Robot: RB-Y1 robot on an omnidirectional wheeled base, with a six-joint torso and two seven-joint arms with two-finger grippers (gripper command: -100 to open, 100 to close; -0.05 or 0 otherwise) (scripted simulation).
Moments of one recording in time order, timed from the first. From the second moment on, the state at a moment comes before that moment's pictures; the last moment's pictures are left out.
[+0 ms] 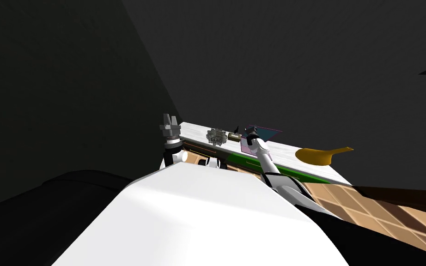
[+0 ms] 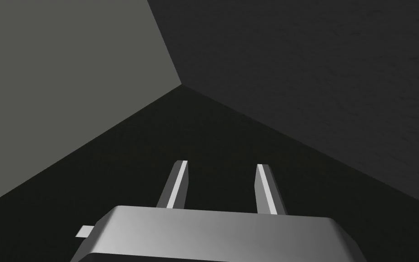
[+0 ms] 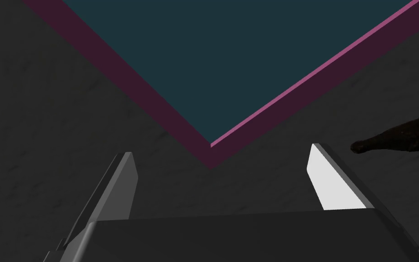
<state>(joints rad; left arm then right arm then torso) 0.48 -0.04 0.02 -2.31 0.04 -0.60 -0.04 -0.30 -0.55 0.07 -1.28 0.97 0.20 0.95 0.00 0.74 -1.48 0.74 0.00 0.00</state>
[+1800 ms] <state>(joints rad) 0.48 -0.04 0.02 -2.31 0.04 -0.60 -0.04 -0.32 -0.54 -0.36 -1.08 1.18 0.38 0.95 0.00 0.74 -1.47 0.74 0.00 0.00</state>
